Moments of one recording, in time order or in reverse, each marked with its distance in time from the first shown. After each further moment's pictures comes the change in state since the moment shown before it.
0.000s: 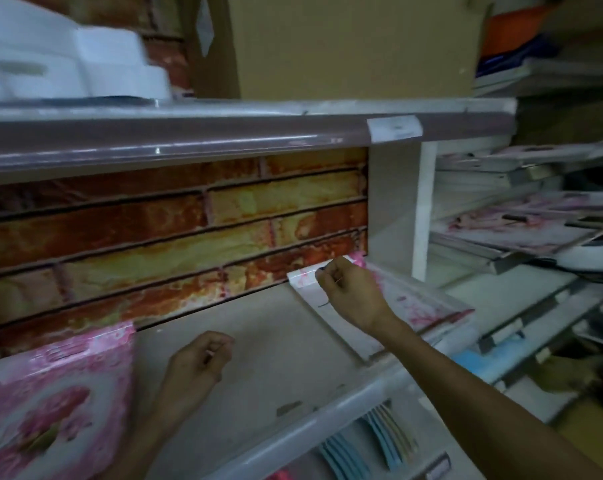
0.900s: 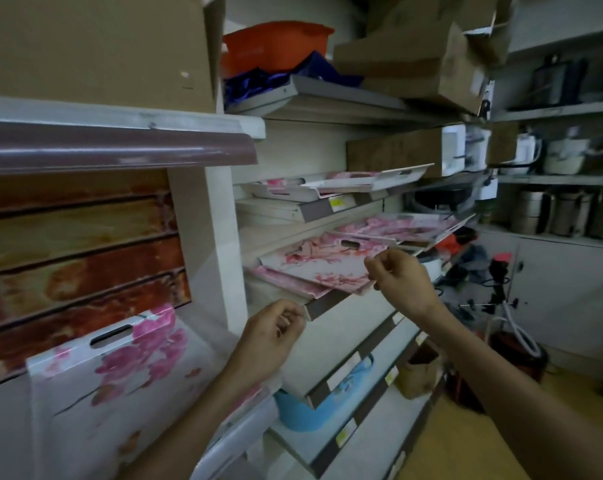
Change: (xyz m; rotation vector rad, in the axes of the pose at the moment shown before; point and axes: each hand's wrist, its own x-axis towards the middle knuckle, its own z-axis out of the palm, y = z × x) left_hand 0.117 0.261 0.455 -0.166 -0.376 0.448; right_hand 0.049 0.294 -0.376 -0.192 0.357 0.221
